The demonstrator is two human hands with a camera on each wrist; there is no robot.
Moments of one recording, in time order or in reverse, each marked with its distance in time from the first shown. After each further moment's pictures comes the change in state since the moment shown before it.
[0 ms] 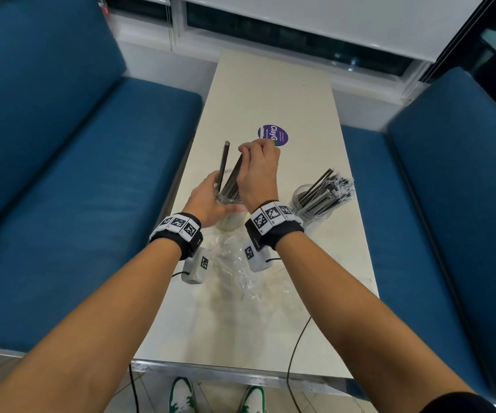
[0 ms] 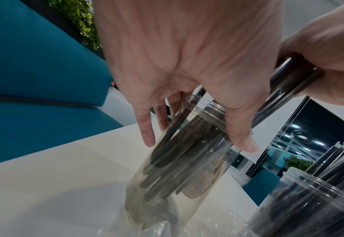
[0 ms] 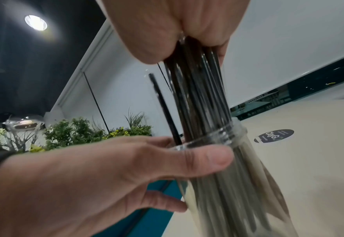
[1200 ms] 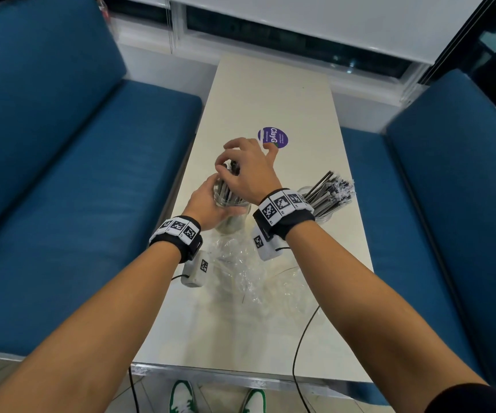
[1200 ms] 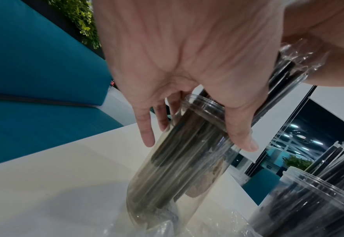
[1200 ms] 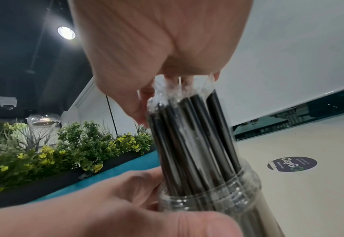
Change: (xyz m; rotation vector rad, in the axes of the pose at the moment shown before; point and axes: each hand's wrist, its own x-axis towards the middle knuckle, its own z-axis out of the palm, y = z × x) left_hand 0.001 -0.005 -0.001 -0.058 -0.030 0.012; right_hand 0.019 -0.018 -0.025 -0.219 -0.415 -0.194
